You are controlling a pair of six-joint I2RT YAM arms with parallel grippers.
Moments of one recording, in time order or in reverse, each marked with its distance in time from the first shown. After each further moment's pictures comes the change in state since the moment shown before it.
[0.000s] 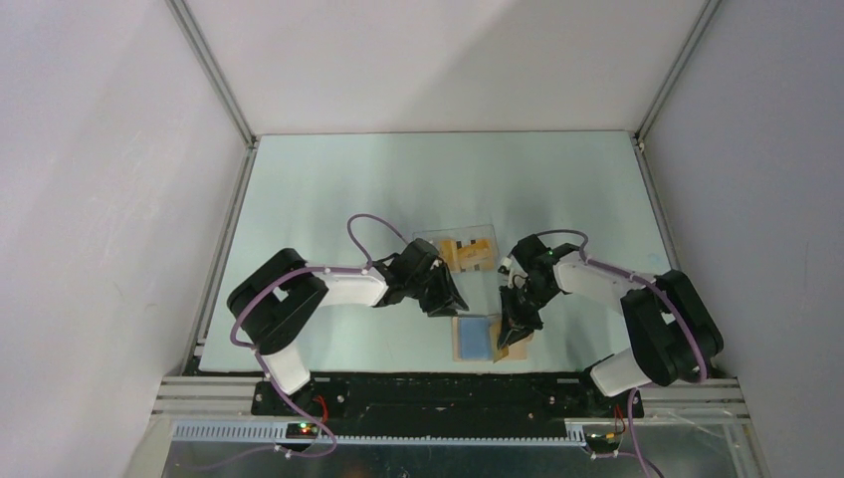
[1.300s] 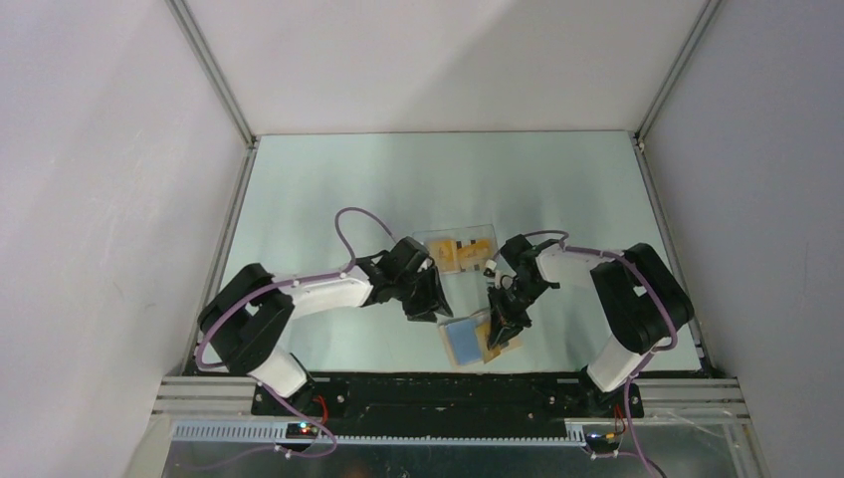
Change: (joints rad) left arm 0.010 -0.158 0.002 -0.279 -0.036 0.121; right arm 0.020 0.179 0.056 0.047 -0.117 -0.098
